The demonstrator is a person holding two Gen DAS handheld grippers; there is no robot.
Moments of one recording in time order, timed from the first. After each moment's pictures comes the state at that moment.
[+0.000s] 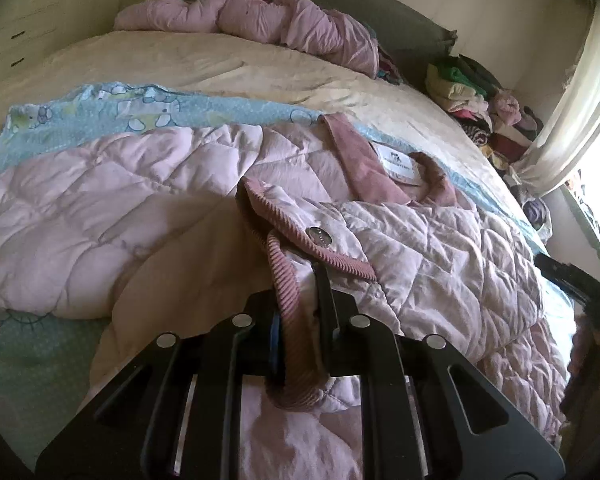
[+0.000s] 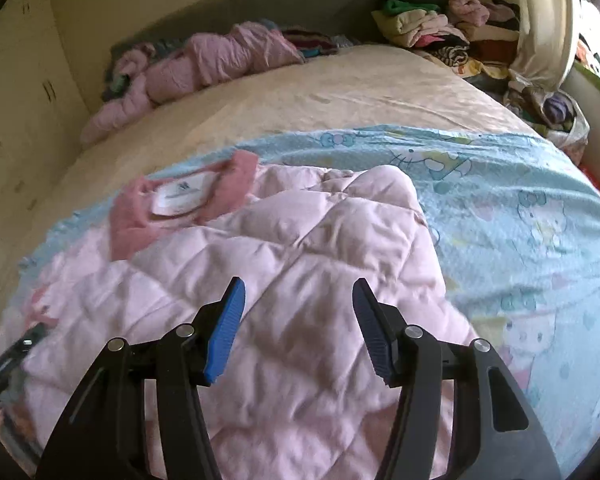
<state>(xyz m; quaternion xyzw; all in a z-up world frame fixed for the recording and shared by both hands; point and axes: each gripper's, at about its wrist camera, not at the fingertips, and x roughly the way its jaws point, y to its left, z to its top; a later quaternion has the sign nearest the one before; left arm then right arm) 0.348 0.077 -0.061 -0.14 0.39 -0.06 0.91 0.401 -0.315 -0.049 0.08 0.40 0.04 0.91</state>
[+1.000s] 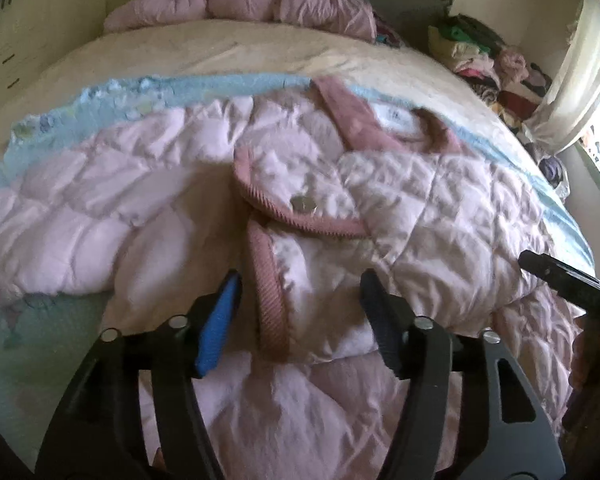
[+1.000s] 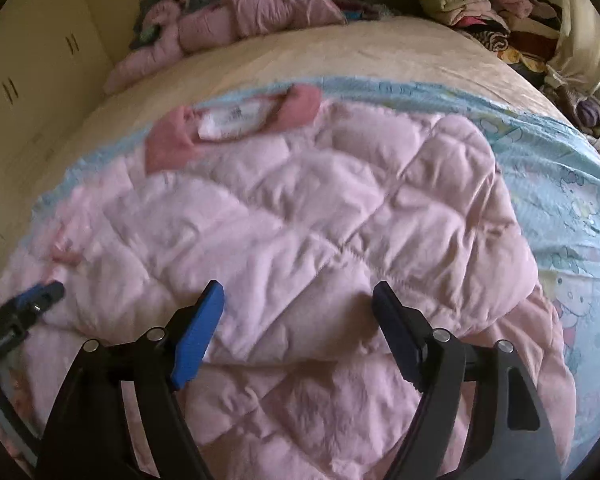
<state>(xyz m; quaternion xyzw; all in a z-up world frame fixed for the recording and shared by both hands) 0.340 0.055 -0.070 -0.08 0.44 -0.04 0.89 0.375 -0.258 -0.084 0.04 0.46 0.09 0.88</state>
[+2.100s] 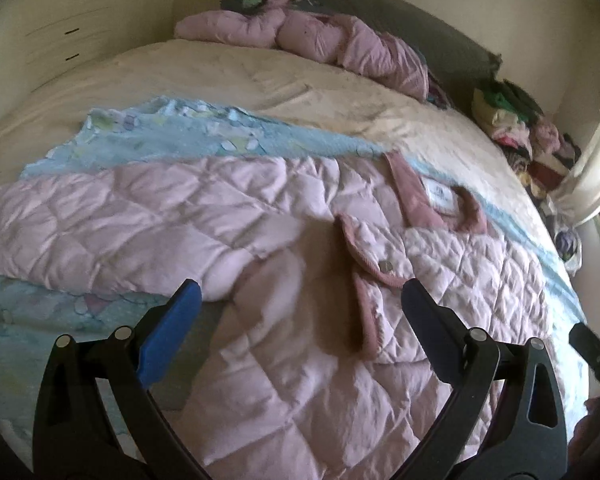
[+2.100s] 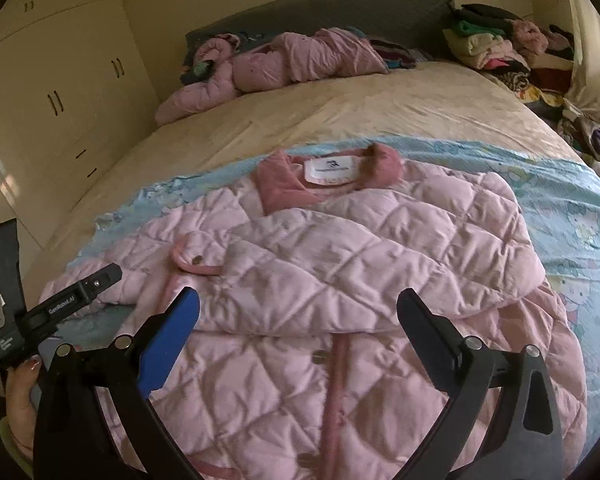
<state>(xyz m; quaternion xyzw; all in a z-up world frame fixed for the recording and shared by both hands) 0.299 0.131 -0.006 -0.16 0.37 0.04 0.91 0.296 -0.186 0.005 0.07 0.38 0.15 0.91</state>
